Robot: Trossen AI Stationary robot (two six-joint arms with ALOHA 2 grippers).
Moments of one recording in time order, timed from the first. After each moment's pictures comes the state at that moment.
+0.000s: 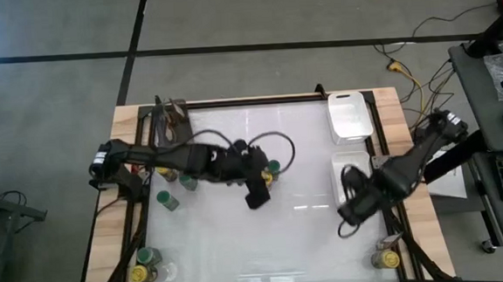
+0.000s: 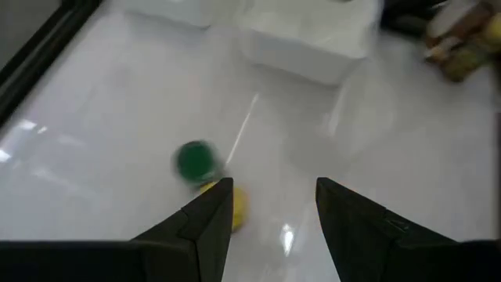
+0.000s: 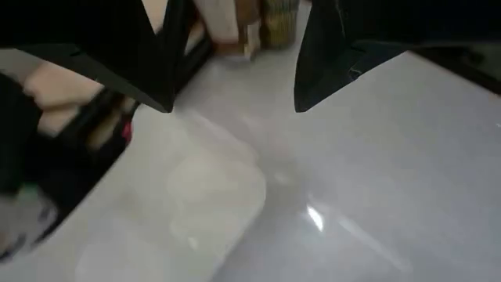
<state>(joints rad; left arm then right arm) -0.19 1.77 1.79 -0.87 -0.31 -0.44 0.63 1.42 1.37 -1.56 -0.04 1.56</state>
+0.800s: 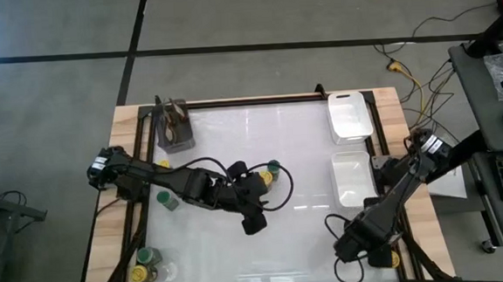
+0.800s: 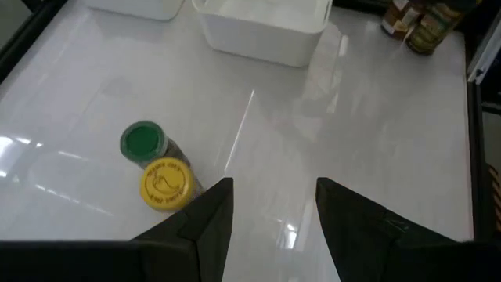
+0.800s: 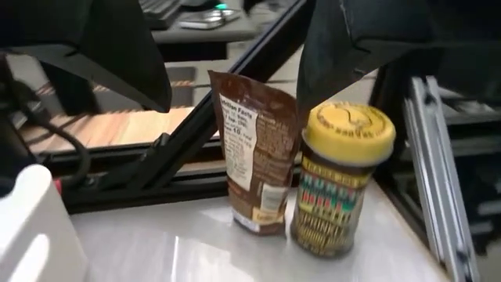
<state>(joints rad) -0.34 1.78 1.74 -0.85 -0.40 -0.50 0.77 1.72 1.37 -1.57 -0.51 0.81</state>
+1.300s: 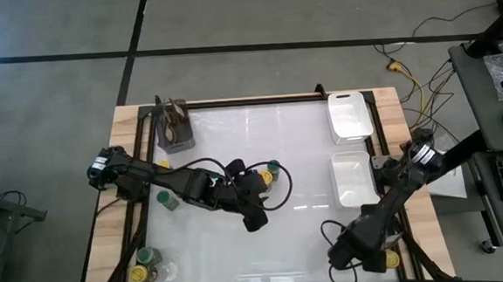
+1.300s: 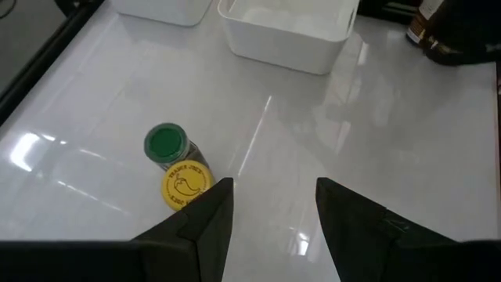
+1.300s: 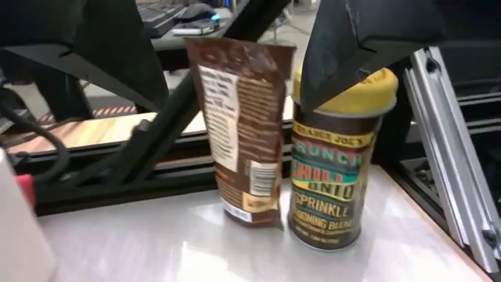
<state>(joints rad) -0.34 1.78 1.74 -0.86 -0.46 -0.52 0.78 1.84 1.35 -1.51 -0.55 0.85</state>
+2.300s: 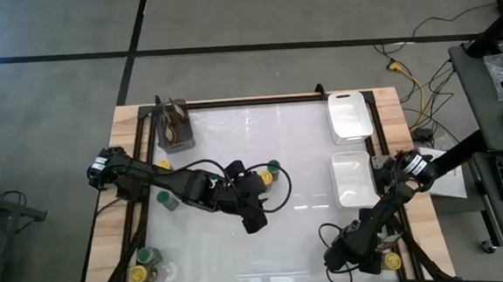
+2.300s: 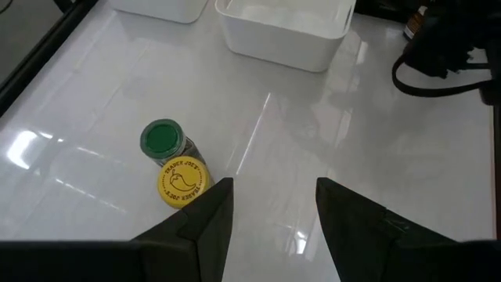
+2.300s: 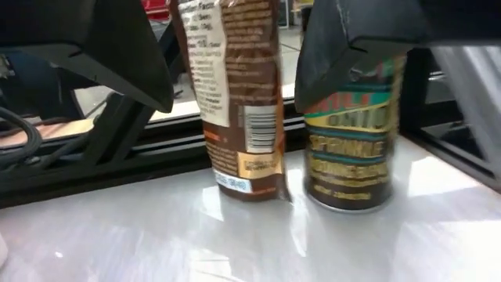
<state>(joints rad) -0.35 1.78 1.74 -0.86 -0.46 -0.54 0.78 1.94 1.27 -1.42 -0.58 0.85</state>
